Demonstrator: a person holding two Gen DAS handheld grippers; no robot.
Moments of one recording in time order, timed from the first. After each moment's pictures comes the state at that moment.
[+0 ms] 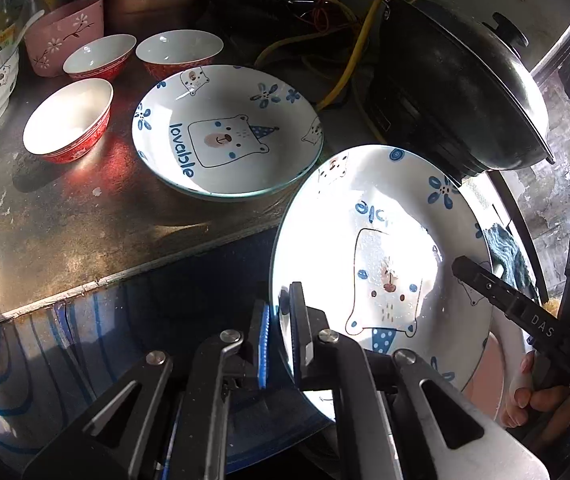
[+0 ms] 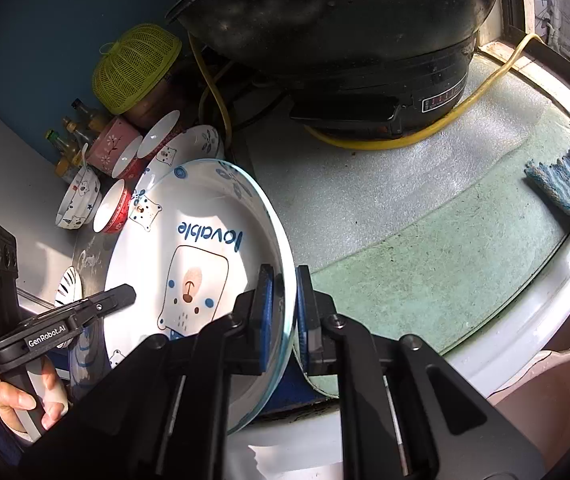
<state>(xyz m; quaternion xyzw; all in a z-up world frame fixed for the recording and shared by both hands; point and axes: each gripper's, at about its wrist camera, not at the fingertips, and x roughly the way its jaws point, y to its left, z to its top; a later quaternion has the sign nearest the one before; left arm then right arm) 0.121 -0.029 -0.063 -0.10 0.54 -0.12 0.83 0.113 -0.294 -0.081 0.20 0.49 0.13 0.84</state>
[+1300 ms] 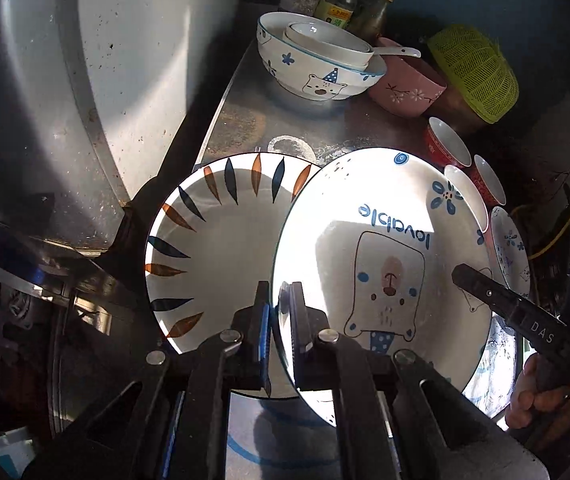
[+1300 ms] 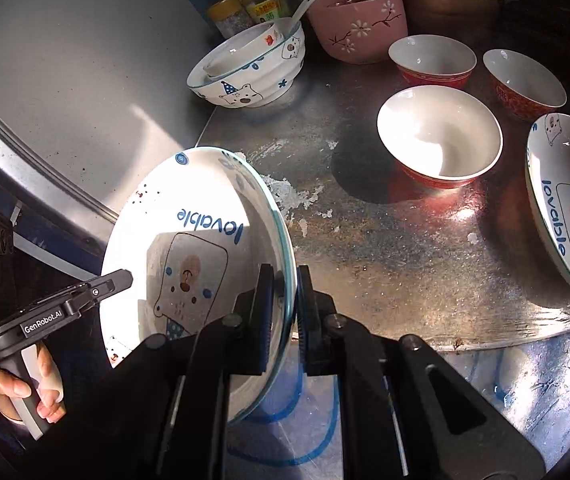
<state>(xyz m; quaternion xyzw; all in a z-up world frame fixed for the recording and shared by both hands) 0.024 0.350 -0.067 -0.24 0.49 0.11 0.83 0.136 0.098 -0.069 0.04 0.52 0.36 0.77</state>
